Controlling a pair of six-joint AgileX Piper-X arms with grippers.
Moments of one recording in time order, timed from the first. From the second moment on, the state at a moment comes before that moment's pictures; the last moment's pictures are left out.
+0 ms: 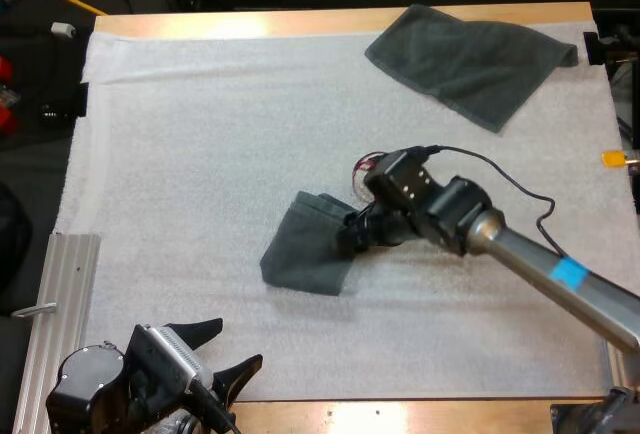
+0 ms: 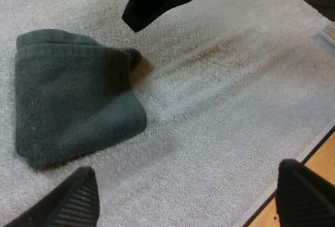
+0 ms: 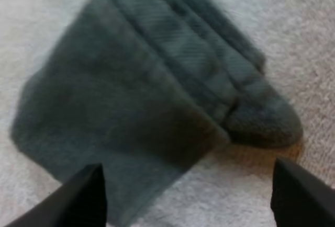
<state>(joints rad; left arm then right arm) -0.22 0.14 -0.62 1.20 0.57 -1.72 0.76 1.60 -1.15 0.73 -0.12 -1.43</state>
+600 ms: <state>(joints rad) -0.22 0.14 -0.62 1.20 0.57 -1.72 0.76 1.77 -1.15 0.60 -0.19 -1.43</state>
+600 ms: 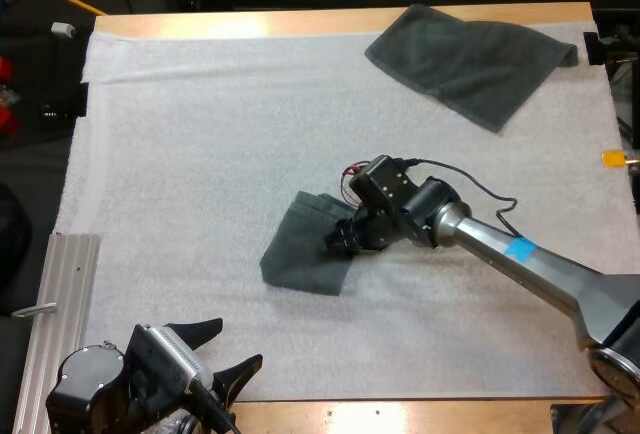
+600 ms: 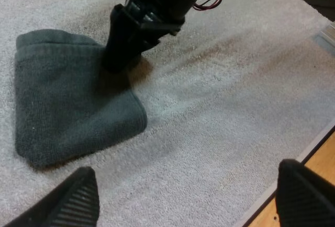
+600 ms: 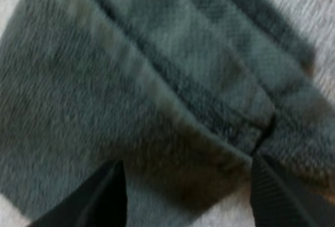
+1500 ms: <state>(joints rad) -0.22 0.14 -0.62 1.20 0.57 -1.72 0.76 1.77 -1.15 0.61 -0.20 -1.50</state>
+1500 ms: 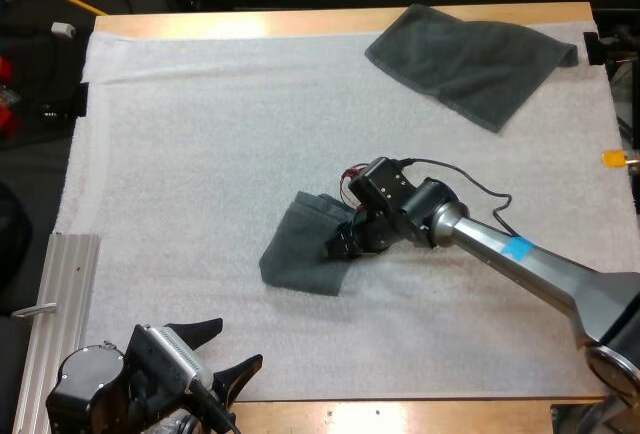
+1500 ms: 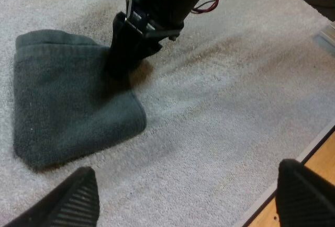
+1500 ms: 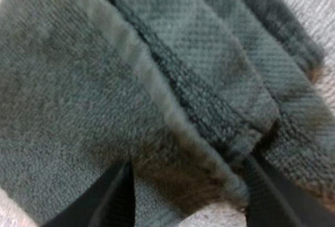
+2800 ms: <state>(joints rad) -0.22 0.14 -0.62 1.20 0.57 -1.72 0.76 1.78 -1.15 0.62 -0.19 -1.50</state>
